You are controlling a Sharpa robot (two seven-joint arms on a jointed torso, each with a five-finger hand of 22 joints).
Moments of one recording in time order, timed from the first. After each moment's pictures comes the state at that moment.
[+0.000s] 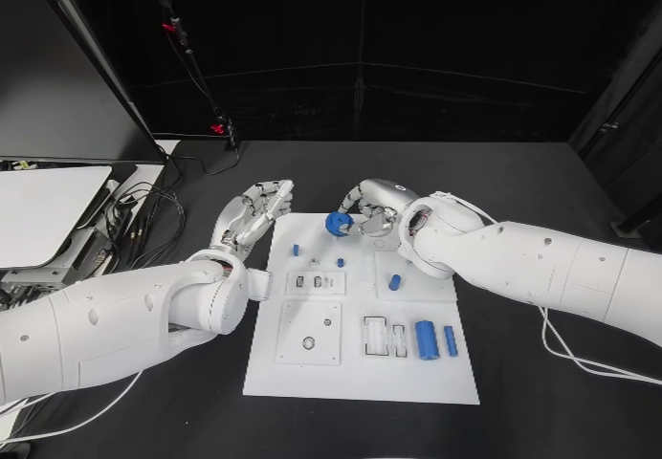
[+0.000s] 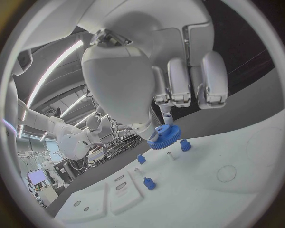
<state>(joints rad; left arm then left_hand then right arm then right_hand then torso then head) 1.26 -0.75 -0.24 1.49 0.04 -0.57 0.68 1.07 0.04 -0.06 0.29 0.16 0.23 0.14 0.74 0.07 0.29 0.27 0.69 0.06 0.13 0.26 0.83 0.06 0.08 0.27 0.28 0.24 0.19 1.25 -0.54 -0.05 1.24 -1.37 -0.37 -0.07 1.45 -0.05 0.18 0.21 0.33 0.92 0.16 0.28 0.06 1.47 0.06 1.57 1.31 1.47 -0.01 1.57 1.31 0.01 1.46 0.10 1.57 1.31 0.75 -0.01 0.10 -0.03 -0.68</state>
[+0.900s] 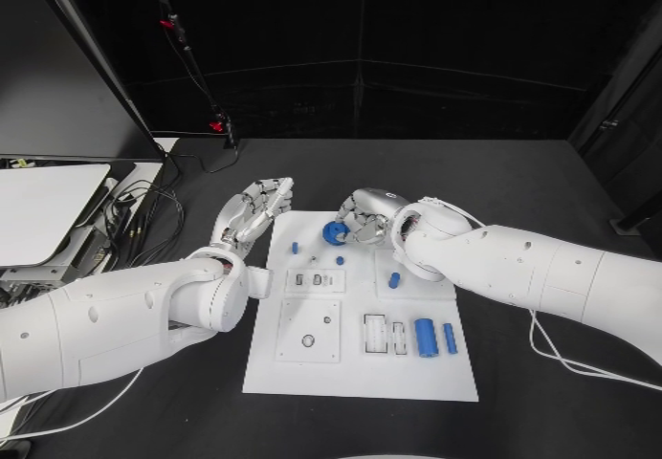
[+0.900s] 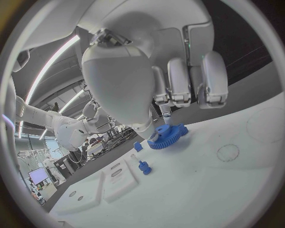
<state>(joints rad) 1.26 -0.75 -0.24 1.49 0.04 -0.57 0.68 1.07 0.04 -0.07 0.29 0.16 0.23 0.14 0.74 0.07 0.29 0.27 0.69 0.06 0.13 0.26 0.83 0.06 0.08 0.27 0.28 0.24 0.19 1.23 -0.48 -0.04 1.16 -1.39 -0.32 -0.07 1.45 -0.06 0.18 0.20 0.33 0.92 0.16 0.26 0.06 1.47 0.06 1.57 1.31 1.47 -0.01 1.57 1.31 0.01 1.46 0.10 1.57 1.31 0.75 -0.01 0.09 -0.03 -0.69</state>
